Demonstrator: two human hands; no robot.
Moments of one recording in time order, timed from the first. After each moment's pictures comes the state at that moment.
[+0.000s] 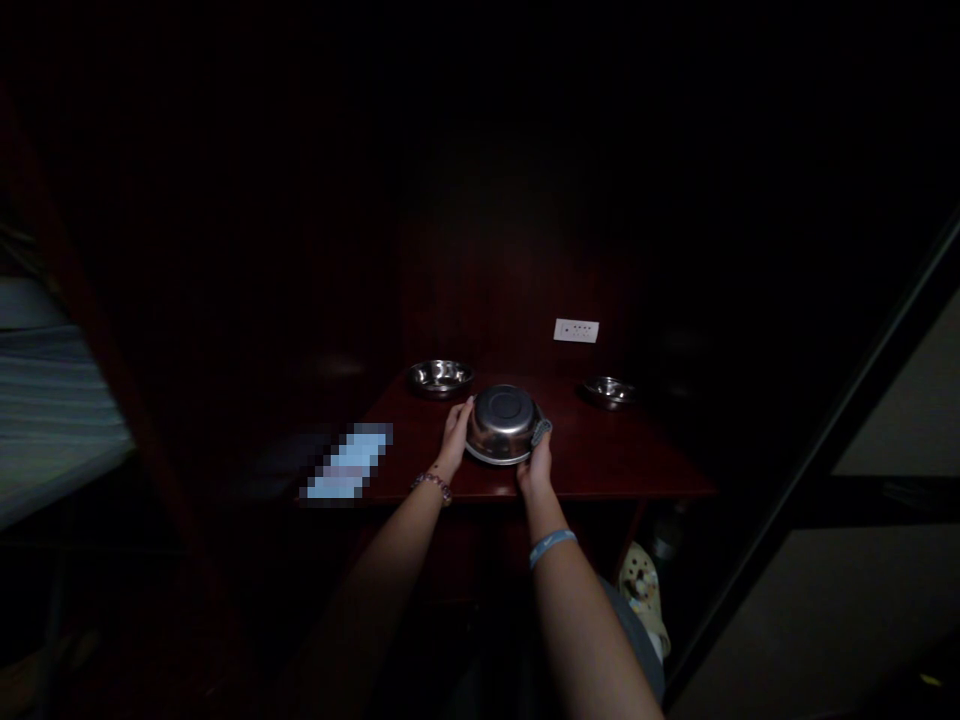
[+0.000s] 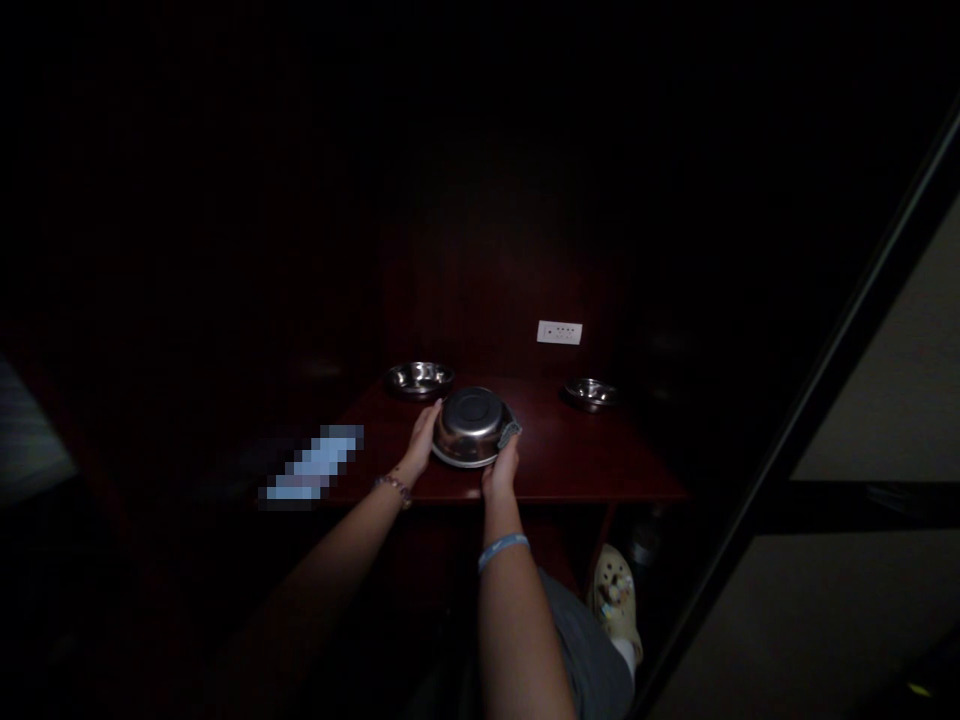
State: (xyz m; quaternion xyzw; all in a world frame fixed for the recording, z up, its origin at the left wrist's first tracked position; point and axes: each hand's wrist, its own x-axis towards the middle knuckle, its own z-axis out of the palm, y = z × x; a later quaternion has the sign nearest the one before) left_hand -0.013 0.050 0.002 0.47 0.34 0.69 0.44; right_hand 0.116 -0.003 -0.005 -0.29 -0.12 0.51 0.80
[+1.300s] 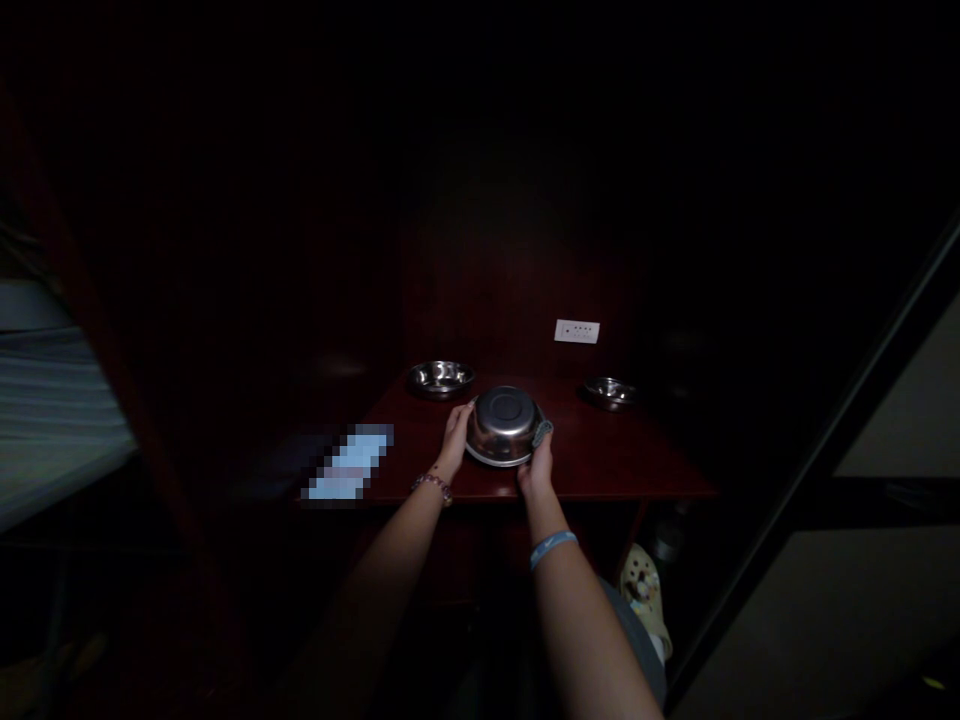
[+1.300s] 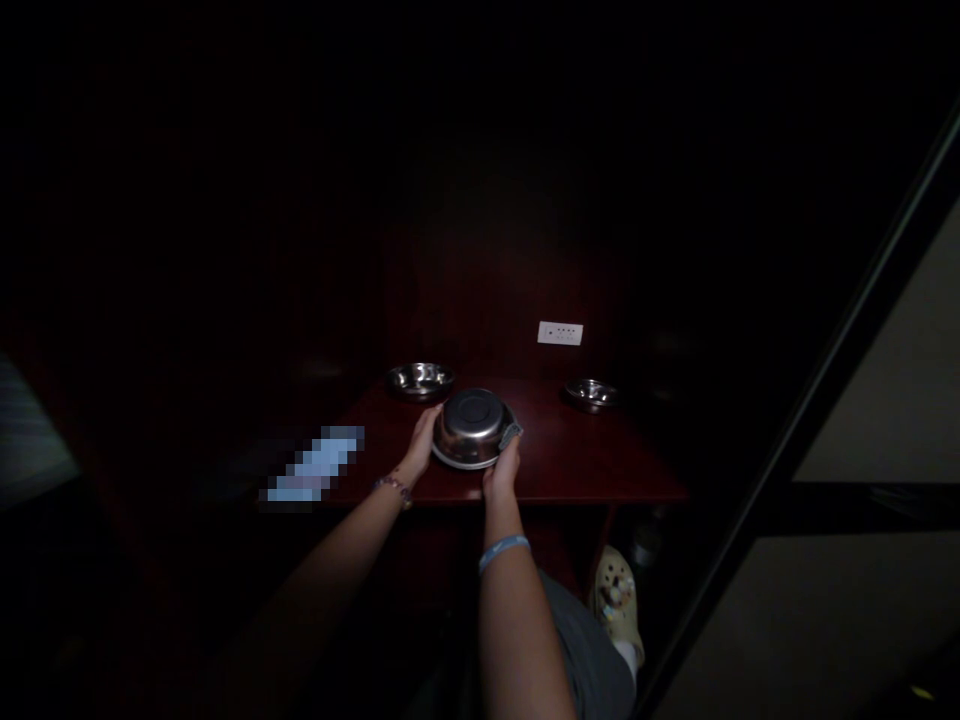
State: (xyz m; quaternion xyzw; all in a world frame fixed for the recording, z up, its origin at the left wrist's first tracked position) left_hand -0.014 0.056 -0.003 0.47 0.33 0.69 0.44; right_hand 0.116 0.000 -0.010 -0.30 -0.15 0.49 0.81
